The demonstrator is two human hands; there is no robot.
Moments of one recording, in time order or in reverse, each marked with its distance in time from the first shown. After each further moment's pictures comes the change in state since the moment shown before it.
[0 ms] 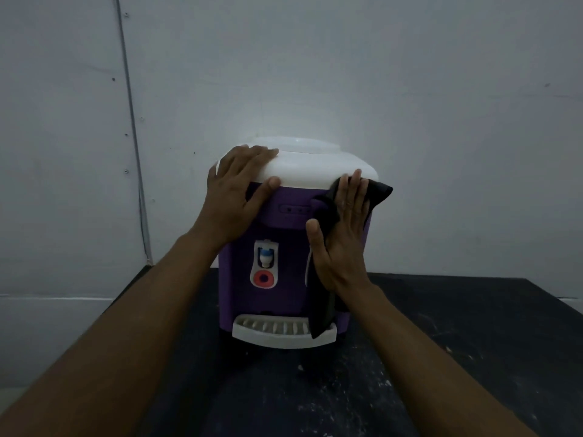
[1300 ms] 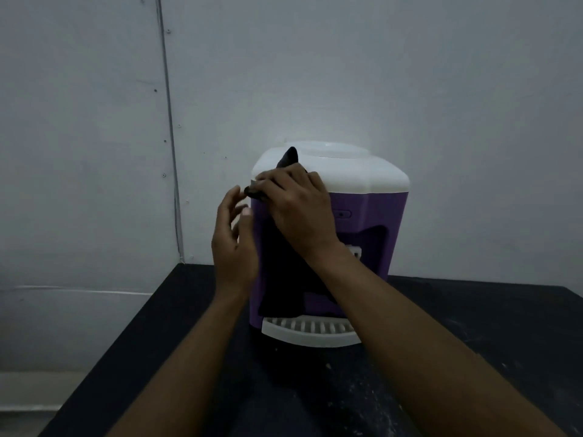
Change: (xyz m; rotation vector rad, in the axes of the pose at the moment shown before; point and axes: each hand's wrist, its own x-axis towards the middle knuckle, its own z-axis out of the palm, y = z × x) left_hand -0.081 0.016 0.000 -0.634 0.440 -0.501; right_hand 0.055 -0.092 0.046 -0.344 -0.032 -0.486
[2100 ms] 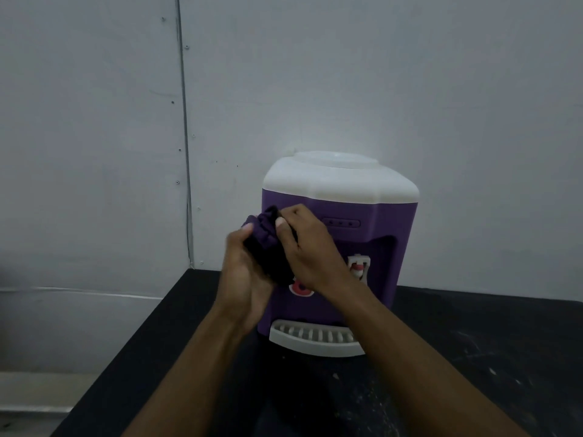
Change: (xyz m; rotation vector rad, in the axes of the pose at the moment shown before) left_hand -0.021 0.038 -0.019 -0.662 -0.258 -0.602; right_hand -0.026 -0.024 -0.026 0.694 -0.337 0.454
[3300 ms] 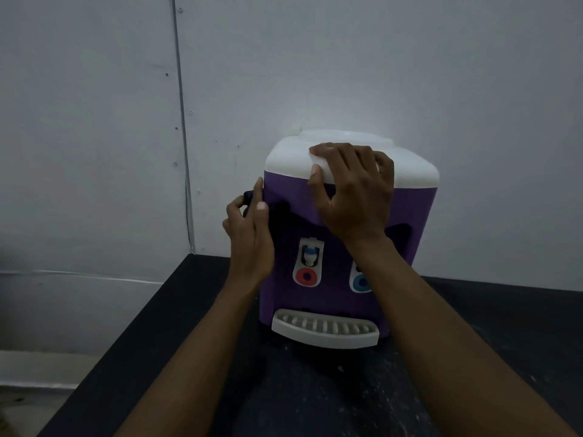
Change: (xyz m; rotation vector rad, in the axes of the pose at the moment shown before) left_hand 0.073 -0.036 -0.029 0.936 0.300 0.431; right_hand 0.049 0.054 -0.029 -0.715 0.624 -0.337
